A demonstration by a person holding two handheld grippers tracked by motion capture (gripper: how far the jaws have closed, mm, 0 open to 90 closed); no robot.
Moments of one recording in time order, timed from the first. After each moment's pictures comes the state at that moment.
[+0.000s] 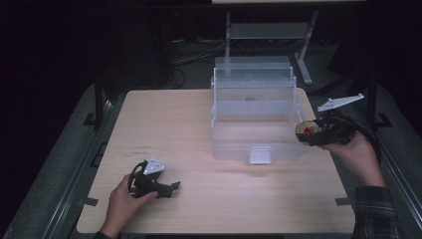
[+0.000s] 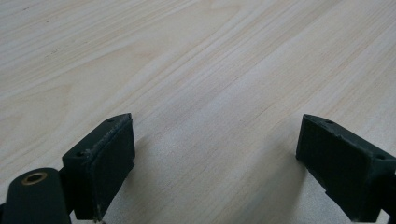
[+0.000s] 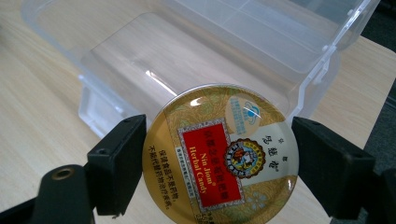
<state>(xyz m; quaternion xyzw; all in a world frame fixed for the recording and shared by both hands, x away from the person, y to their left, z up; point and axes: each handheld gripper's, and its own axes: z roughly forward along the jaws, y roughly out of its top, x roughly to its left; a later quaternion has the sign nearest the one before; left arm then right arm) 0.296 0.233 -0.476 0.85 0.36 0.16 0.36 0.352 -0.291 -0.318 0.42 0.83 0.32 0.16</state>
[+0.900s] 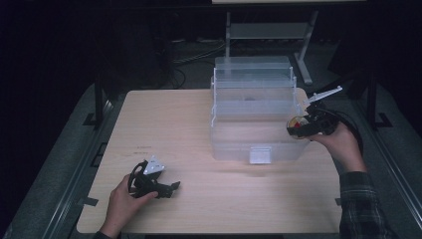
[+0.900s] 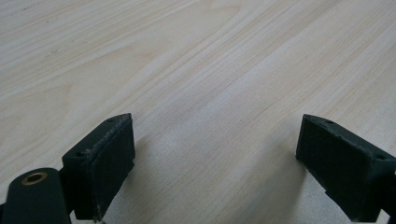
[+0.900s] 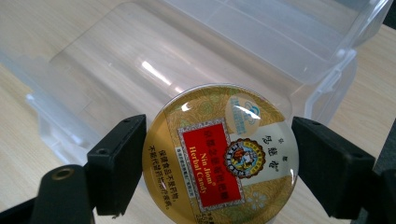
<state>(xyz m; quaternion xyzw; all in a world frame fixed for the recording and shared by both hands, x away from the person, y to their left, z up) 0.295 0.233 -0.476 0.85 0.36 0.16 0.36 0.396 -0.276 -0.337 0.44 0.84 0.29 0.14</state>
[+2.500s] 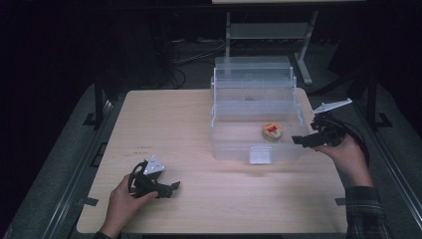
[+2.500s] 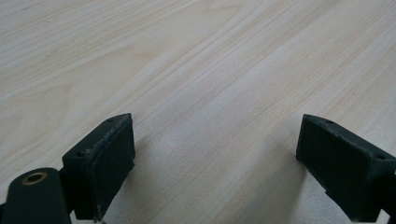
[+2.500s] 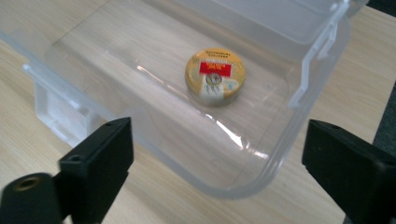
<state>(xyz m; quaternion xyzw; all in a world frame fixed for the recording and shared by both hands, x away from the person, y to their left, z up) 0.295 0.233 -0.476 0.85 0.36 0.16 0.36 0.368 -0.291 -0.352 0.45 0.82 0.31 0.16</state>
